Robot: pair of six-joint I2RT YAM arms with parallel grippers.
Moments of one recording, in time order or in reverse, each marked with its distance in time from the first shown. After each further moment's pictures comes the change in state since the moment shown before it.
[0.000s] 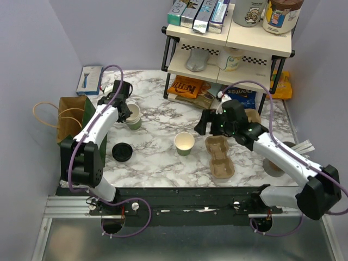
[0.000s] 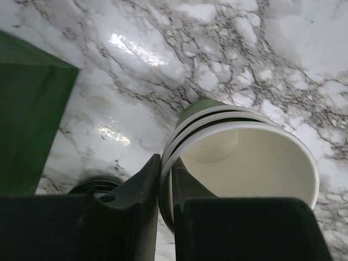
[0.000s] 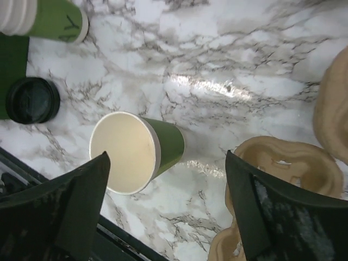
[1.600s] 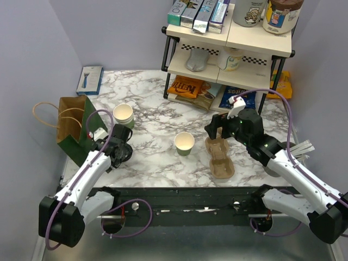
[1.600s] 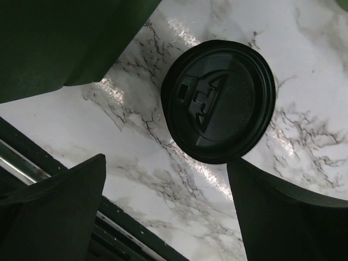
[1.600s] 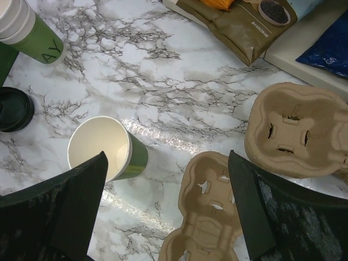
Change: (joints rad) left arm -0.134 -0.599 -0.538 -0.275 -0.118 -0.401; right arm 0.000 -0.309 -0.126 0.062 0.155 -0.230
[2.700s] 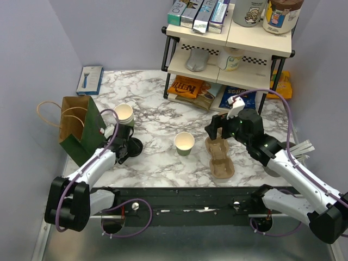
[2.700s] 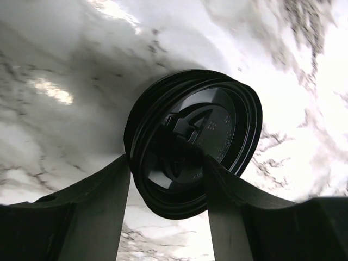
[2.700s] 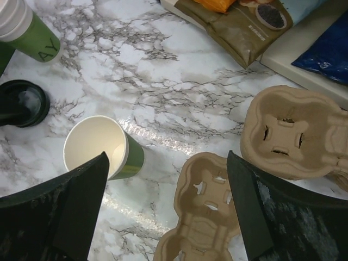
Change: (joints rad) left arm 0.076 0.160 -0.183 0.526 0.233 0.103; right arm 0.000 -0.005 0.000 -0.003 0.014 -0.025
